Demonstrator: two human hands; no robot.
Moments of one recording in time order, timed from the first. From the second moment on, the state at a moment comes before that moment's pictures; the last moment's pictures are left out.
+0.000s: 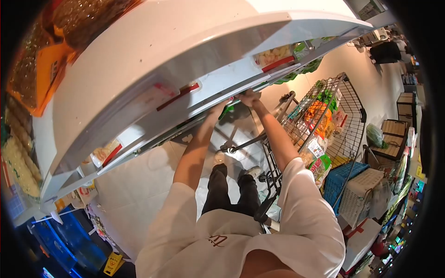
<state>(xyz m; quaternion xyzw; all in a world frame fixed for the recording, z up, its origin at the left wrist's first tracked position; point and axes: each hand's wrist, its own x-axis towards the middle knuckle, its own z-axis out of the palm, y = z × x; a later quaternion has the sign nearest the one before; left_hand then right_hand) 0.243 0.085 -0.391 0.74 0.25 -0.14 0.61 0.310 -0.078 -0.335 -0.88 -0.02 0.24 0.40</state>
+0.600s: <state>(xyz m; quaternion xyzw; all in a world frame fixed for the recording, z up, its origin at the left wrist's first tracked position) 0.149 0.089 -0.289 0.39 0.25 -0.22 0.86 0.238 -0.091 -0.268 -0.81 -0.03 0.43 0.39</state>
